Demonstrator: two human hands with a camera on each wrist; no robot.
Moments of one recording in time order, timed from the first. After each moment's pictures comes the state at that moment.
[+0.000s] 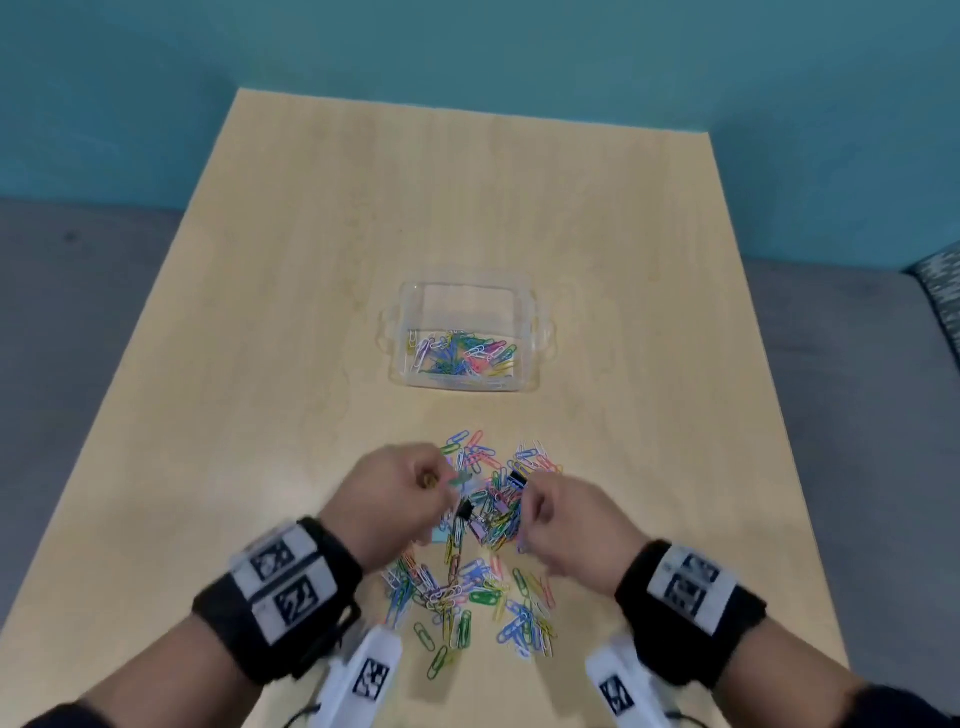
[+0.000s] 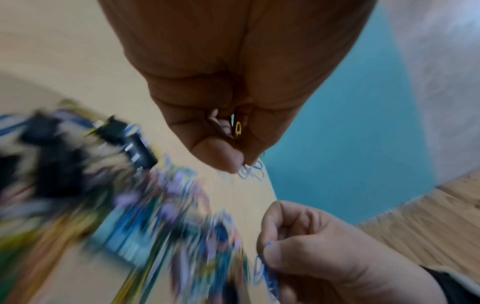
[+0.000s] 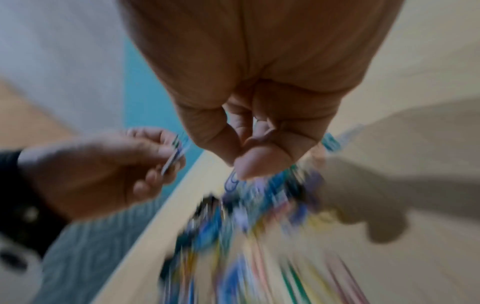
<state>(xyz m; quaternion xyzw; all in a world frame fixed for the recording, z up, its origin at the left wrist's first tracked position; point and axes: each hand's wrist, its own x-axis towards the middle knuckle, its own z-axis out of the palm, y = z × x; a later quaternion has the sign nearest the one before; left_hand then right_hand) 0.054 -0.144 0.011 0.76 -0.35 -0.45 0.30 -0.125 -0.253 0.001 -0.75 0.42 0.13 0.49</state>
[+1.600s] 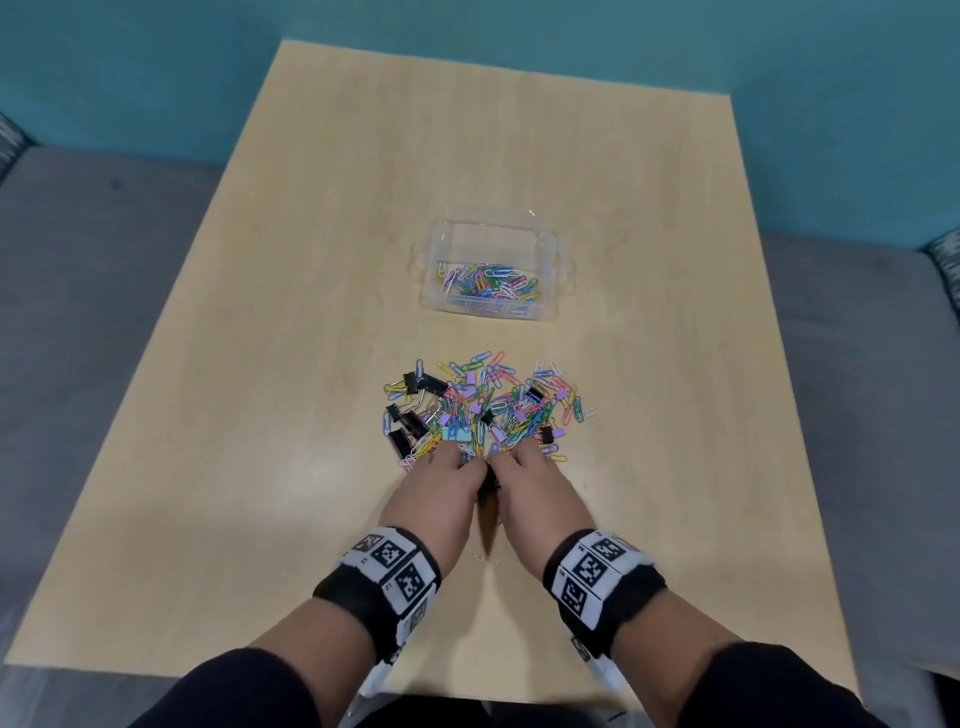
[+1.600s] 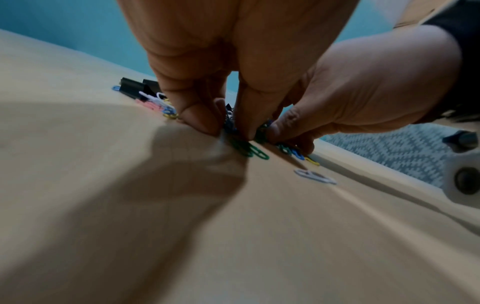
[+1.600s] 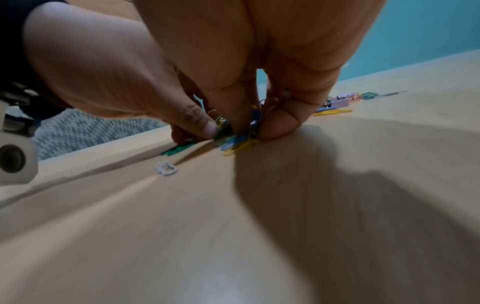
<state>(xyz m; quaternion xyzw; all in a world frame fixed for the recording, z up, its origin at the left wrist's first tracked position) -0.027 -0.069 -0.040 0.81 -0.53 -0.24 0.05 -0.140 -0.154 -0.045 -0.90 0.33 0.08 0.27</state>
